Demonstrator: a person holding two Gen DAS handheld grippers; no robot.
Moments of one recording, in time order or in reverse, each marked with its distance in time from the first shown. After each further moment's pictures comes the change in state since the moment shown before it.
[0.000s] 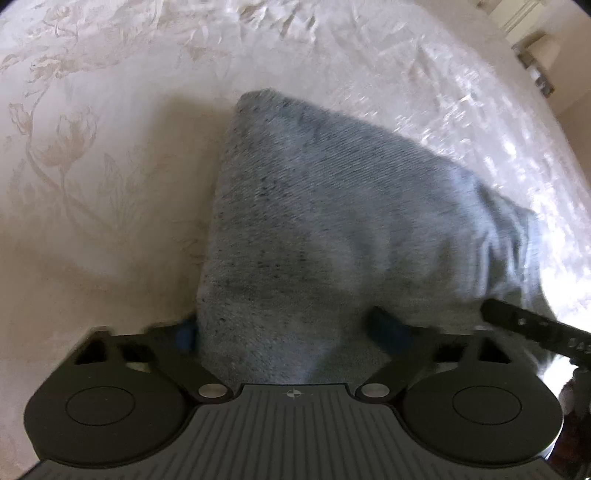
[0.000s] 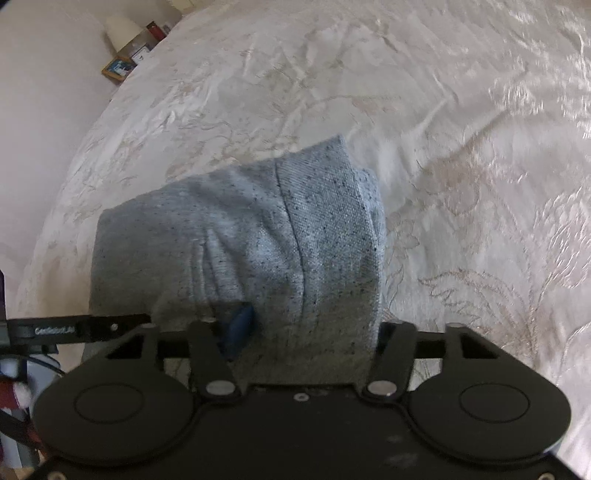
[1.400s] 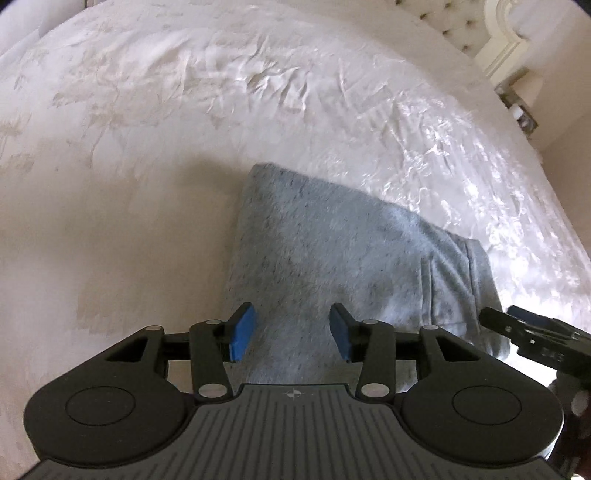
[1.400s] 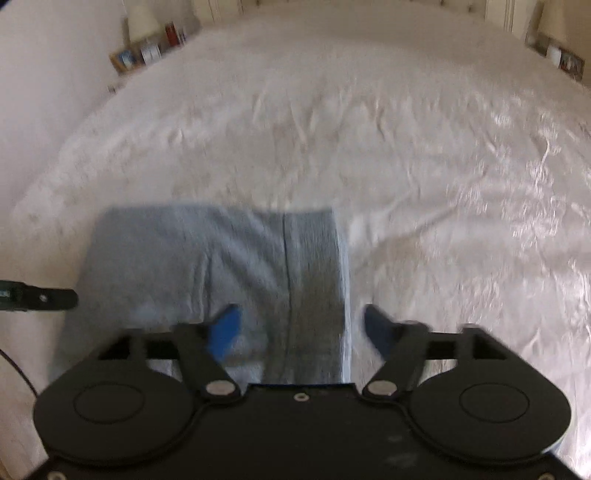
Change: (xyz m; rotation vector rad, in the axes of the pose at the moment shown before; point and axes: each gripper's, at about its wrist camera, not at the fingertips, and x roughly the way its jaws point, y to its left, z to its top) left arm -0.074 -0.001 -0.016 -0.013 -0.145 -0.018; right arm -0.072 0.033 -0.008 -0.191 -0.148 -0.167
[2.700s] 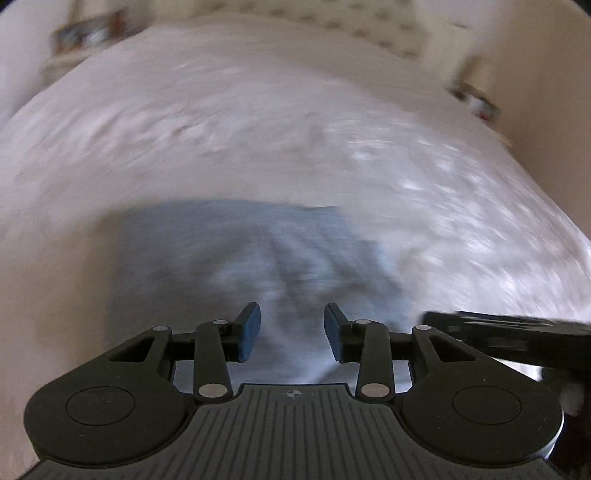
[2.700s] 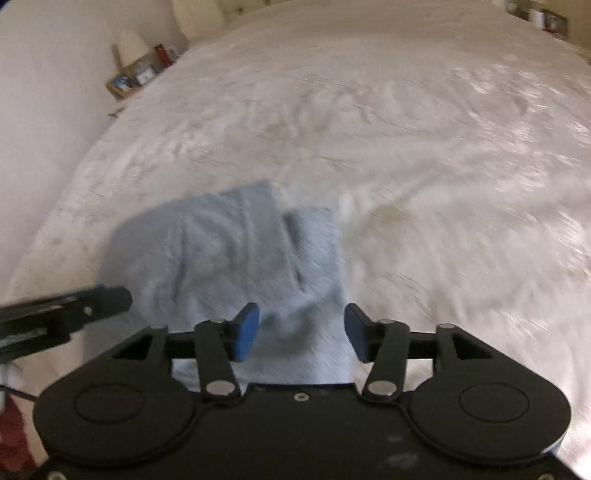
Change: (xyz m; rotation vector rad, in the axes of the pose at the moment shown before) left arm -0.017 -0.080 -0.030 0.129 -0.138 0.026; right arm -0.020 -0.024 -0.023 0.119 0.018 0.099
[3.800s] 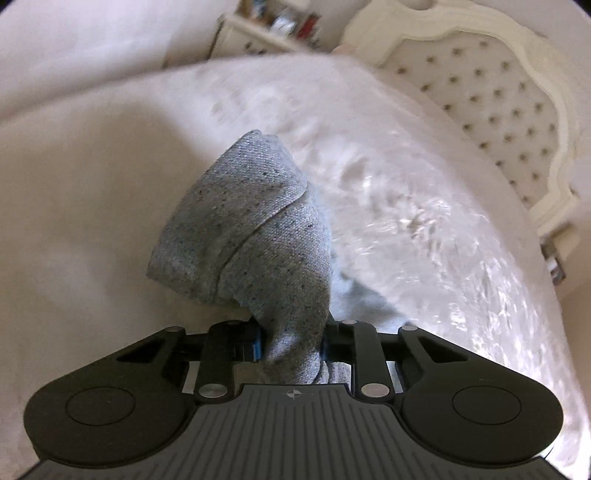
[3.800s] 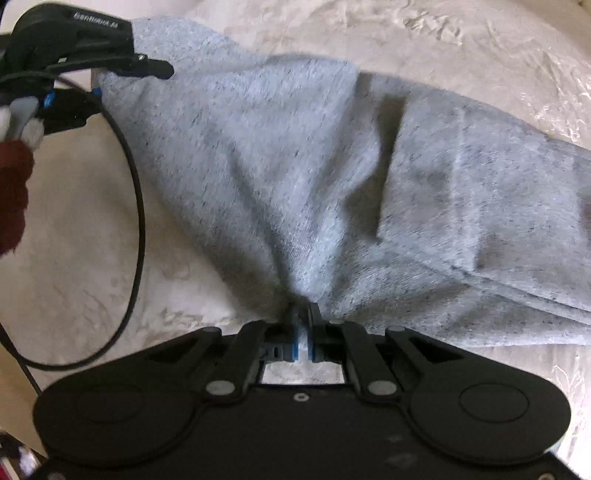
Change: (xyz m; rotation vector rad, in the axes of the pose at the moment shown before) left arm -0.069 0.279 0.003 -0.435 -0.176 0.061; right arm 0.087 0.270 -0.108 -0.319 0.243 0.062
